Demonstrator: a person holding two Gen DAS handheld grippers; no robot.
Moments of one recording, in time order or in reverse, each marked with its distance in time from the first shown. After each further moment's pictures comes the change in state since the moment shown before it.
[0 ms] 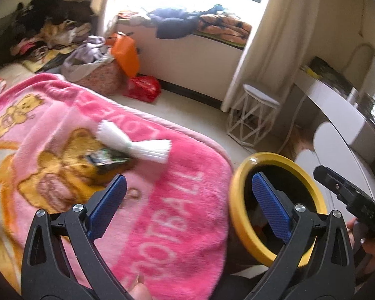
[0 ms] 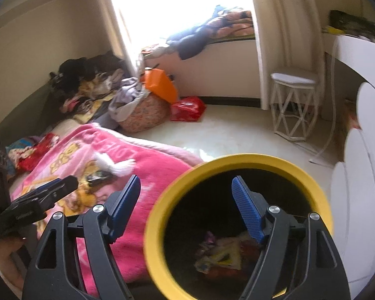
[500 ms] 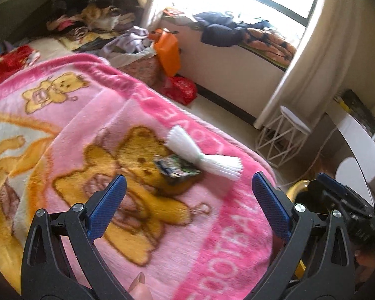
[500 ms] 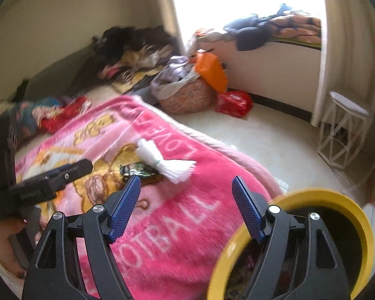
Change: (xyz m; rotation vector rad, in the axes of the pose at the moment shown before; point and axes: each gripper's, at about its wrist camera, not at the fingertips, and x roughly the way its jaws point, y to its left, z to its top) left arm -0.001 0.098 0.010 -0.186 -0.019 0.113; right arm 0.088 0.101 0.021 -0.255 0.098 0.178
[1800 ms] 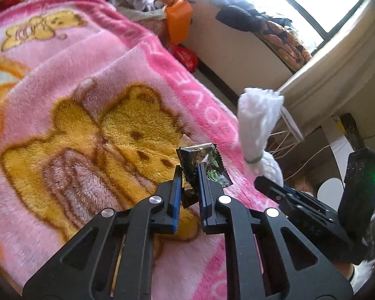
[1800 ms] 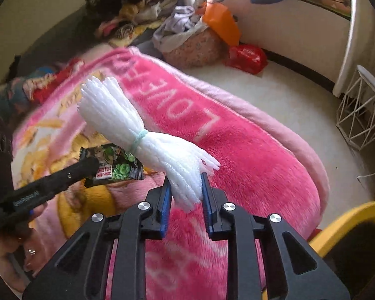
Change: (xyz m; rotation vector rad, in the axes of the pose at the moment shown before) left arm 0.066 0.036 -0.006 -0.199 0.154 -0.123; right arm 0.112 0.005 0.008 0.037 0.260 0.037
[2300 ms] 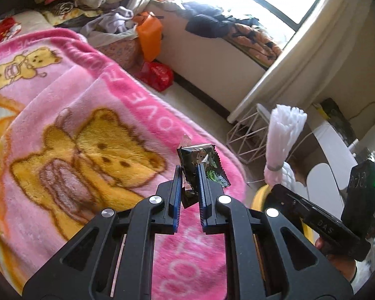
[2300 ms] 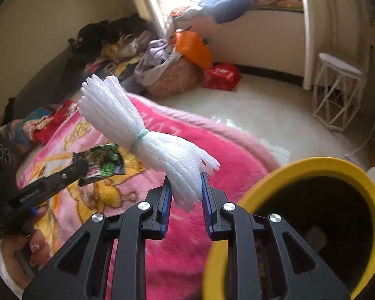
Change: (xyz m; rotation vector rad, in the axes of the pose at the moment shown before) left arm -0.044 -0.057 -0.017 0.140 -0.068 -0.065; right arm -0.104 -0.043 -0.042 0.166 -0.169 -0.047
